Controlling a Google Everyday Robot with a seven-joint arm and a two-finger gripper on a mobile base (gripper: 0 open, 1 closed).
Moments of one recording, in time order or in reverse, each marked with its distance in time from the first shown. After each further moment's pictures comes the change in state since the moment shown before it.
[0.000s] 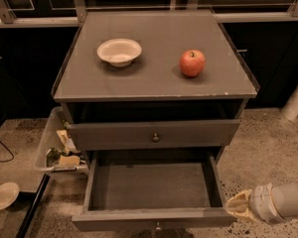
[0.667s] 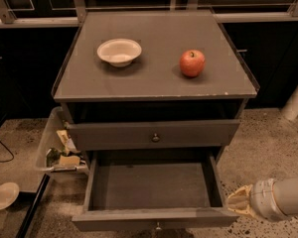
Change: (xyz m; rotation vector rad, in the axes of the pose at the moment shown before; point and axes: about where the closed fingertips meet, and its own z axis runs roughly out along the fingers) arm -0.035 0.006 -0.029 0.023 0.036 -0.058
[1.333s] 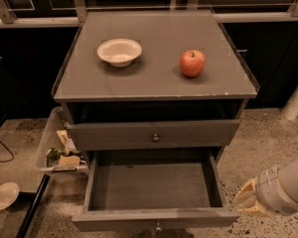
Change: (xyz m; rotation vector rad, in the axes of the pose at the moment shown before) arm -0.044 0.022 -0.067 -0.106 0.168 -0.012
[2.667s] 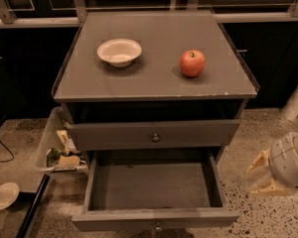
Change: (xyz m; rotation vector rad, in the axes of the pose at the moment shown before) arm -0.041 -0.012 -0.089 0.053 0.100 -0.100
